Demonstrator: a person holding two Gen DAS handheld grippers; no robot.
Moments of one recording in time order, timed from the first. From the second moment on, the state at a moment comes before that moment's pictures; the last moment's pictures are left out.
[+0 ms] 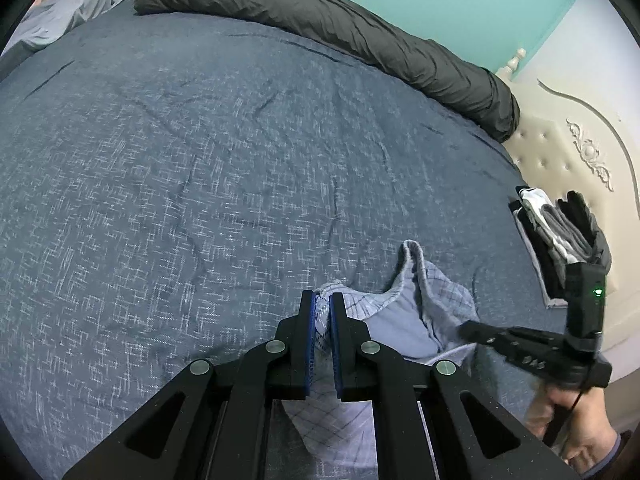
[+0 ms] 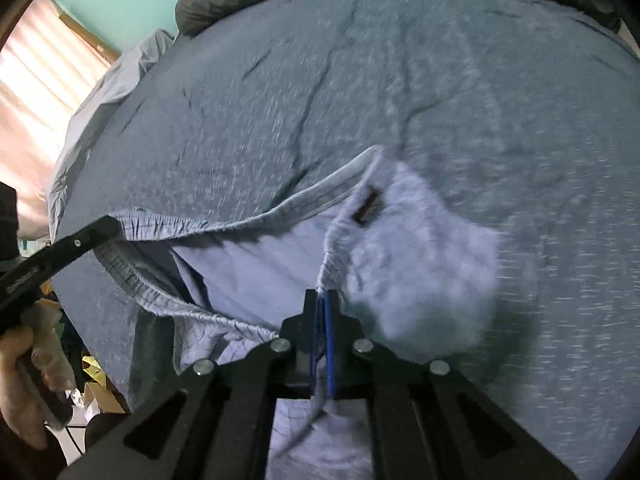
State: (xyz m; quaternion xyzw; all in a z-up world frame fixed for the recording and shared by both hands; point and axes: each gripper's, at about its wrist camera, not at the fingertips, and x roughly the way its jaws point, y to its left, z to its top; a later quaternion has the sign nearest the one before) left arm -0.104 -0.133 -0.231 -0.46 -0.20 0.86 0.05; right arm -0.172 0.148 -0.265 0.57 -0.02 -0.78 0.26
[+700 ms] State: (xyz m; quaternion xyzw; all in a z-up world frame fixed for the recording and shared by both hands) left arm -0.109 -0.075 -0.235 -0.49 -0.18 0.85 0.09; right arm -0.174 0.292 -0.250 0.55 0.01 -0.81 0.19
